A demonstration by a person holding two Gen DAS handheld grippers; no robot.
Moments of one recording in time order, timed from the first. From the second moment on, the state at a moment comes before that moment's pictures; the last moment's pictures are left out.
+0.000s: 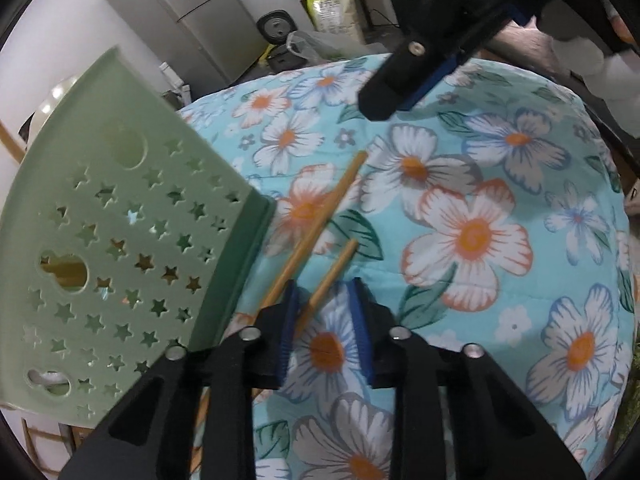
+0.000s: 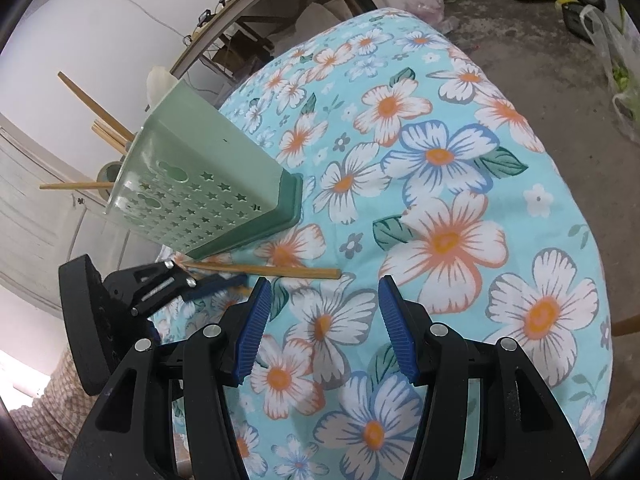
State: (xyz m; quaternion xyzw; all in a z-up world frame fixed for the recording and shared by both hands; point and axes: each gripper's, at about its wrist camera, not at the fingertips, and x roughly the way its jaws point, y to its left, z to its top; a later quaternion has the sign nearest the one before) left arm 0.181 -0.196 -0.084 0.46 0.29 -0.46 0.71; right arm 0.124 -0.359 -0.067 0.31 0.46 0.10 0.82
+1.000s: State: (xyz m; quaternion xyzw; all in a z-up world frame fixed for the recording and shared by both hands) left arm 0.119 -0.067 0.029 0.16 0.21 -0.29 0.92; right arm 0.130 -0.360 -0.091 0.53 0.47 0.12 0.69
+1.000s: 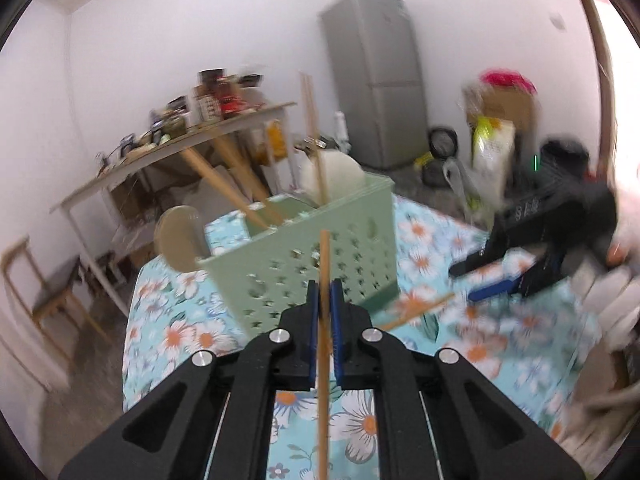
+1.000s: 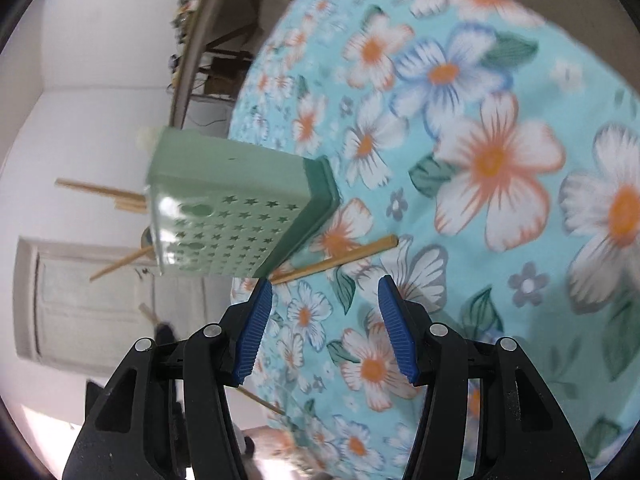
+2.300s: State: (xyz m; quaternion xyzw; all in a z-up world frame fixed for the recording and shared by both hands) left arm 0.126 -0.012 0.050 0.04 0.21 -0.27 0.94; right arm 0.127 -0.372 -0.044 0.52 0.38 0.03 0.77
